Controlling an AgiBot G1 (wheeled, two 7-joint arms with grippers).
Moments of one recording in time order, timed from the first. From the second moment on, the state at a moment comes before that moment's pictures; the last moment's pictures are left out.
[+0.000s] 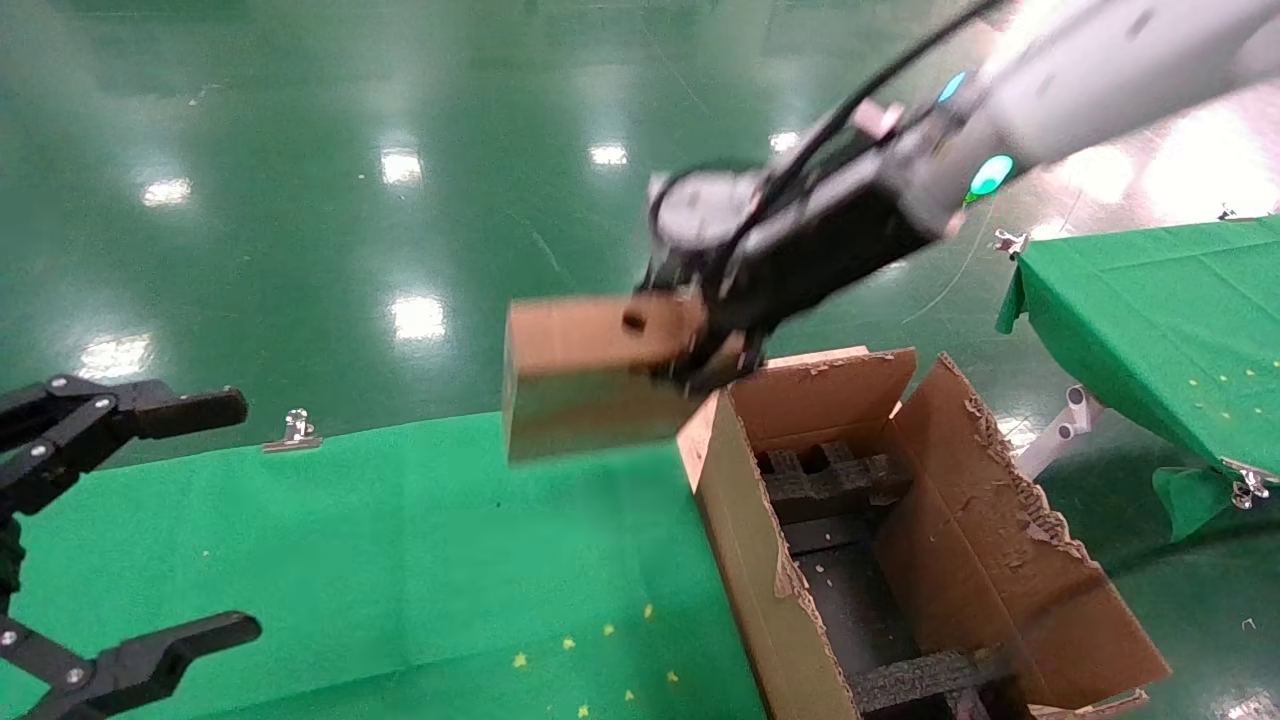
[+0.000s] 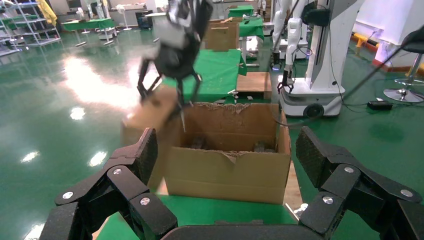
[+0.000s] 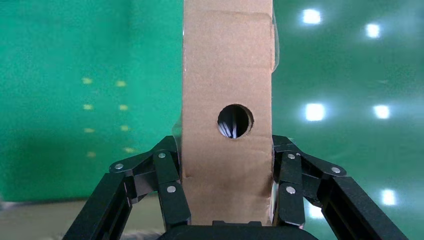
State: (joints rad) left arm -1.08 0.60 0.31 -1.27 0.71 1.48 -0.17; right arm 2.02 -0.94 -1.03 0.78 -1.46 -1.58 0.07
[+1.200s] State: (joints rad) left arm -1.08 0.60 0.31 -1.27 0.71 1.48 -0.17; right arm 2.28 -0.31 -1.41 1.17 -1.46 -1.57 0.47
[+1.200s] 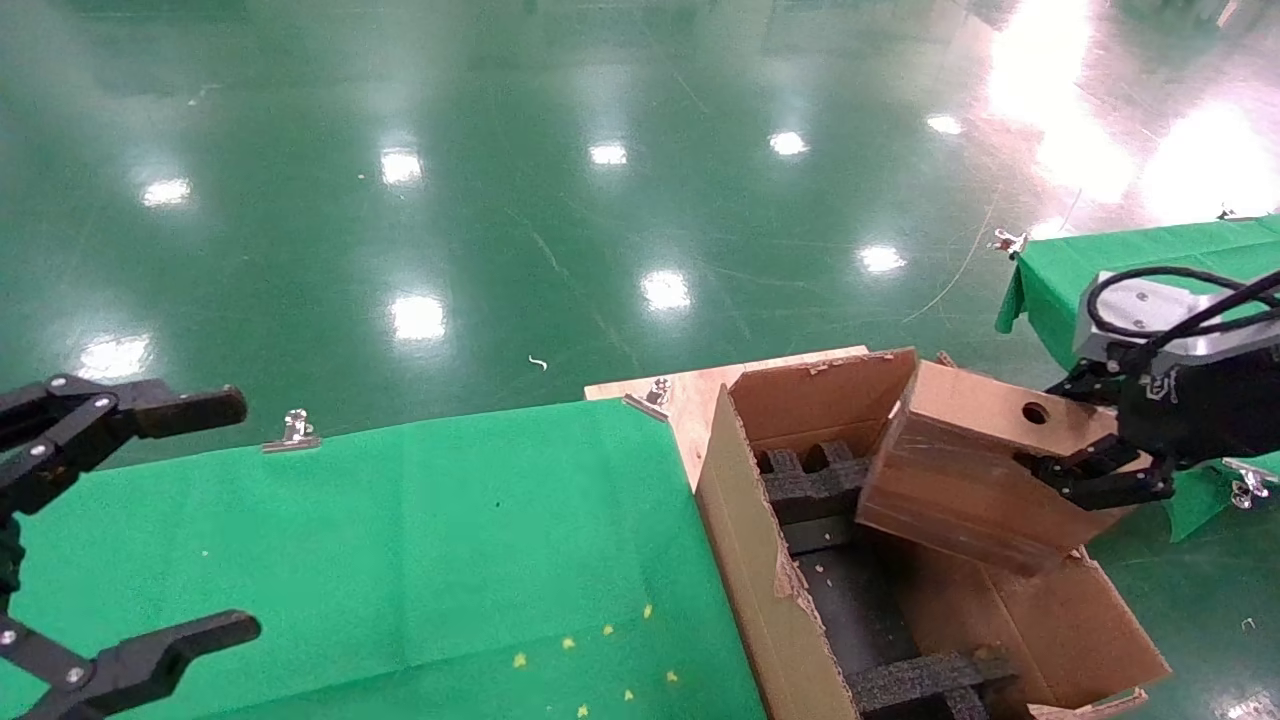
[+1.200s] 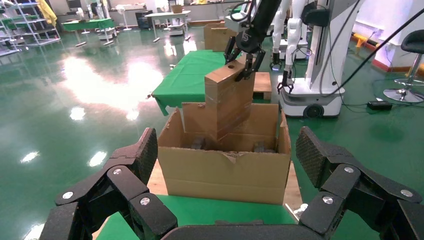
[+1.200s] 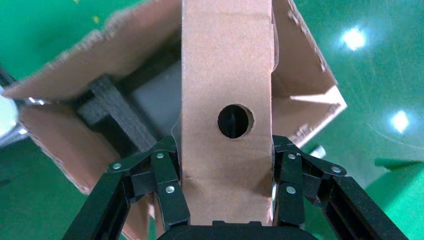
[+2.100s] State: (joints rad) left arm -1.08 0.60 0.31 -1.27 0.70 1.48 -0.17; right arm 2.11 -0.26 -1.51 1.32 -1.60 -1.26 1.16
